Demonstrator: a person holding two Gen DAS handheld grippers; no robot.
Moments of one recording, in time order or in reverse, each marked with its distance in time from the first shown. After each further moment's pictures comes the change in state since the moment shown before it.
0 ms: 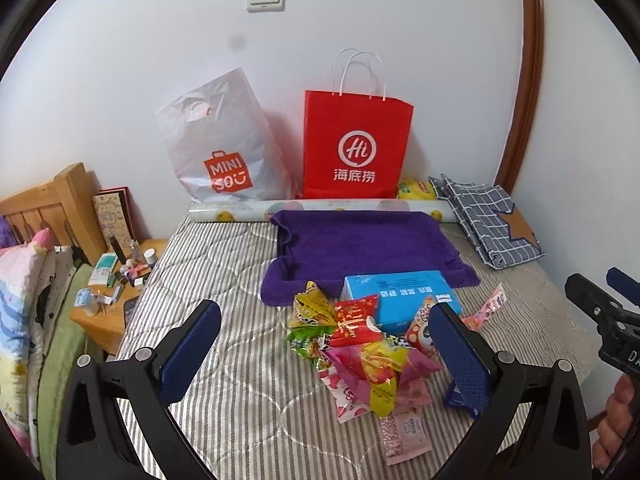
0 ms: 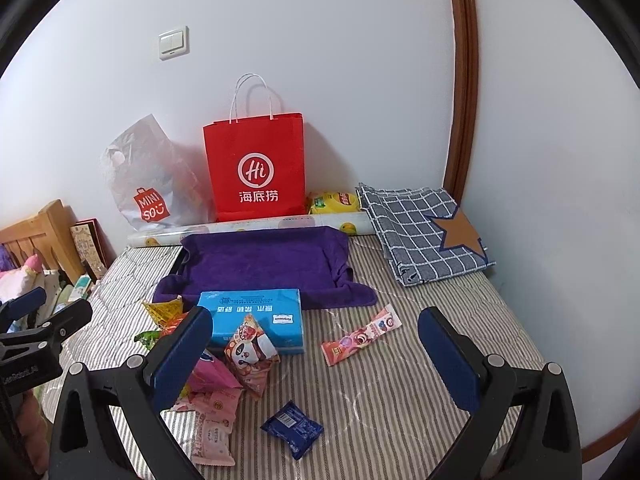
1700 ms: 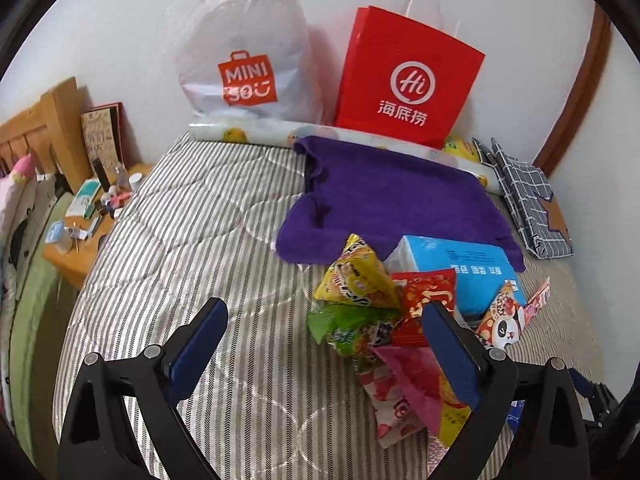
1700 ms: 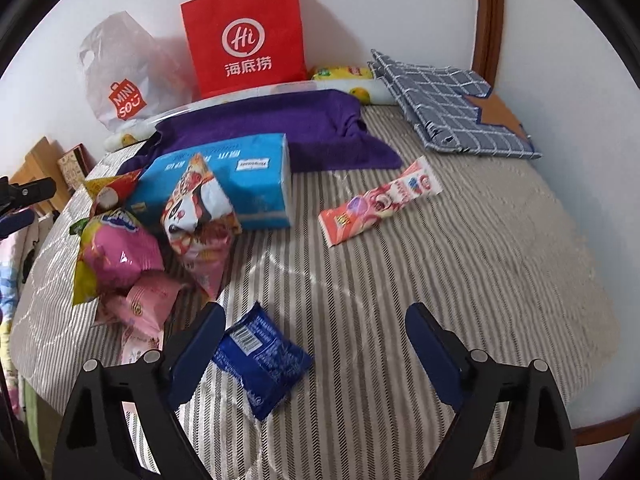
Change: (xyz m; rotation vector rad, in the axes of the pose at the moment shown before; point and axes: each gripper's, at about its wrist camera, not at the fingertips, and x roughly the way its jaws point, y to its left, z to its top) left arm 0.109 0.060 -0.025 -0.153 0.210 -0.024; right arm 0.111 -0.020 -0.109 0.023 0.319 0.077
